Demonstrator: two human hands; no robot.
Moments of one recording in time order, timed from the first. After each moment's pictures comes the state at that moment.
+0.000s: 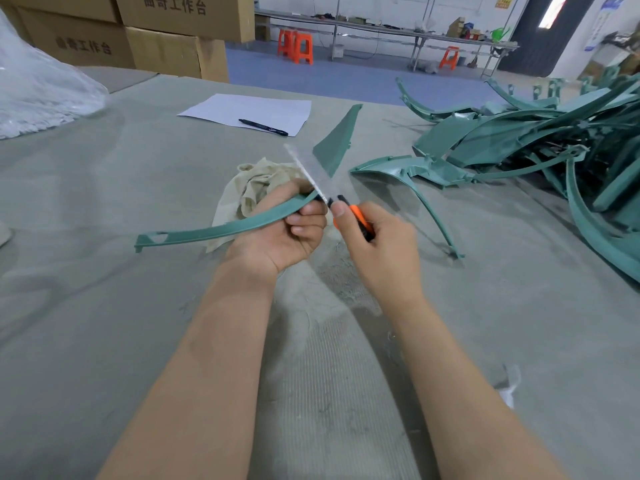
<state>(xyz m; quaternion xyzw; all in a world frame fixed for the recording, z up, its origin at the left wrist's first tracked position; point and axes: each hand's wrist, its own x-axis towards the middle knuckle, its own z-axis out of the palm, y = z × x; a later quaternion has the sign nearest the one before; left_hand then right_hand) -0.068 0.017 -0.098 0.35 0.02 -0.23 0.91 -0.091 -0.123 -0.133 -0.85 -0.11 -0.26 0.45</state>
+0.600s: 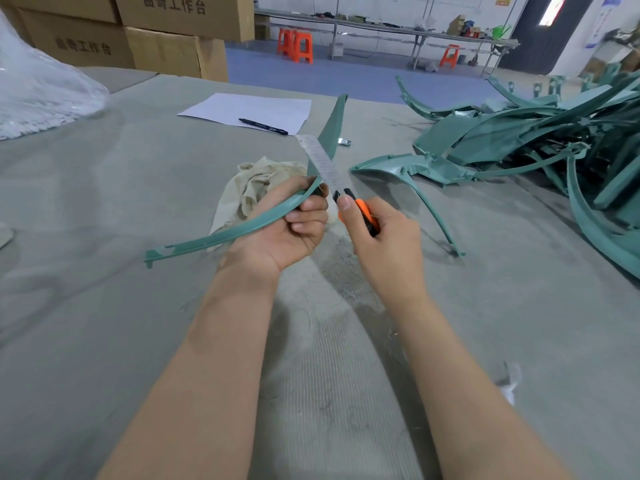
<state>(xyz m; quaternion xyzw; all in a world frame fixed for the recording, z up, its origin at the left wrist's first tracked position) -0.073 0.014 -0.095 0.34 -0.01 -0.23 0.91 -0.092 -0.125 -0.130 -0.84 -0.09 -0.26 0.47</state>
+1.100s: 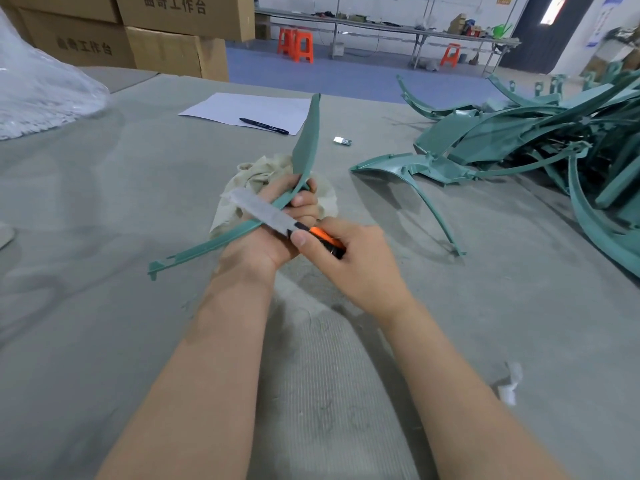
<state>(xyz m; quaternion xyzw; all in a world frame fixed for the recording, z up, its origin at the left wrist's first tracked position) -0.064 0.020 -0.104 0.29 0.00 -0.18 0.94 -0.101 -0.109 -0.131 -0.86 -0.23 -0.16 0.41</state>
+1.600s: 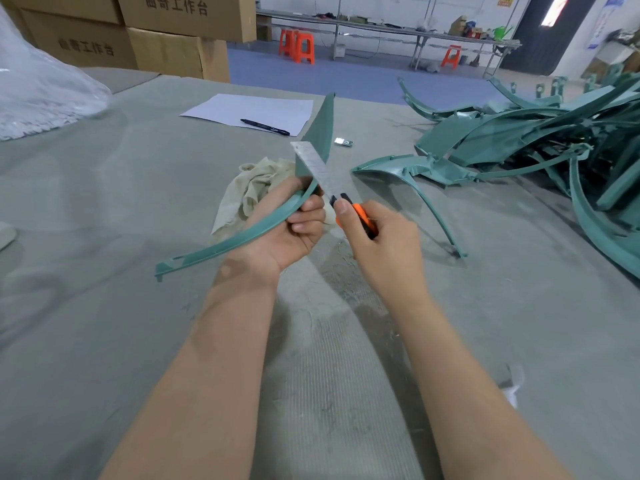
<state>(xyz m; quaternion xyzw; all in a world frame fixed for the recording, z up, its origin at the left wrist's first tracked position) -0.069 0.016 -0.099 0.34 0.01 -0.20 0.92 -0.093 -0.124 -0.129 -0.86 -0.09 -0.23 0.44</state>
